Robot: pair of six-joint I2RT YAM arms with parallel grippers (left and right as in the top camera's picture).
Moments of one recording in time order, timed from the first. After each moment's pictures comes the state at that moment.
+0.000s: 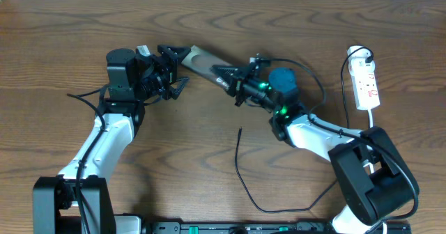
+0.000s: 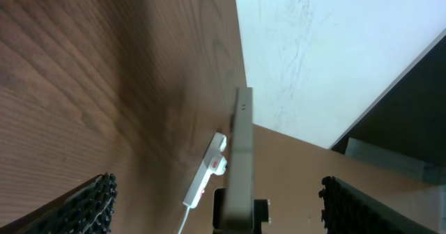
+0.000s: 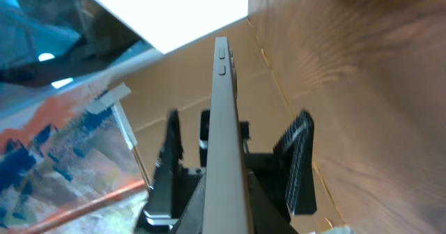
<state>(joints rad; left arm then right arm) -0.03 1.52 0.83 0.20 0.68 -1.41 0.52 1.81 0.83 0.90 -0.53 1.90</state>
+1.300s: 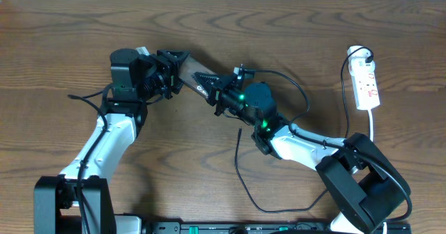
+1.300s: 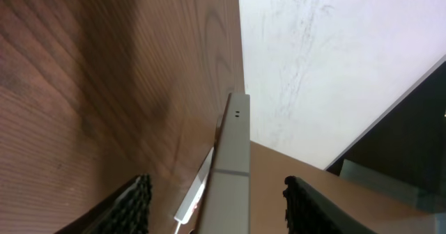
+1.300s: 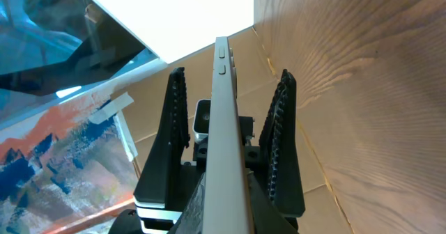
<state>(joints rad) -0.06 1.52 0.83 0.20 0.59 -1.48 0.69 1.81 0.83 0.91 -0.27 1.93</state>
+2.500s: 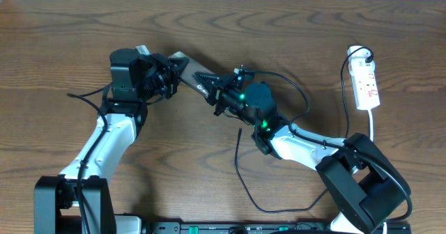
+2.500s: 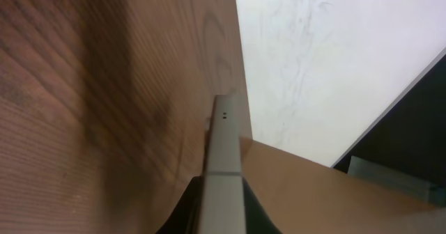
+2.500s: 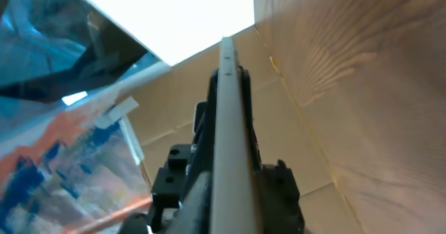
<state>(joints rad) -0.06 1.52 0.83 0.20 0.59 -1.44 0.69 1.81 0.83 0.91 -0.27 1.97</state>
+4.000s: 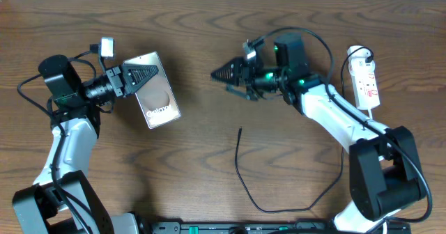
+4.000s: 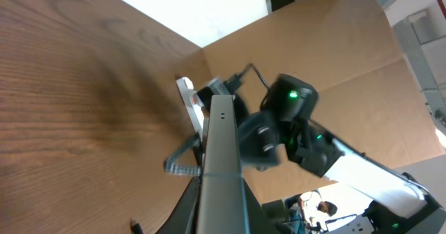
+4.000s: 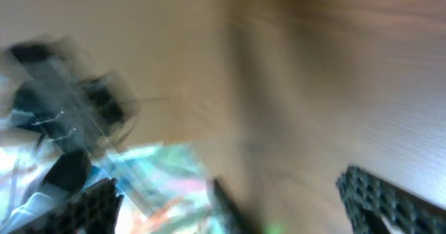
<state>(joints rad) 0.33 1.52 0.82 0.34 1.46 -0.74 0.39 1.80 1.19 -0.24 -0.88 0.81</state>
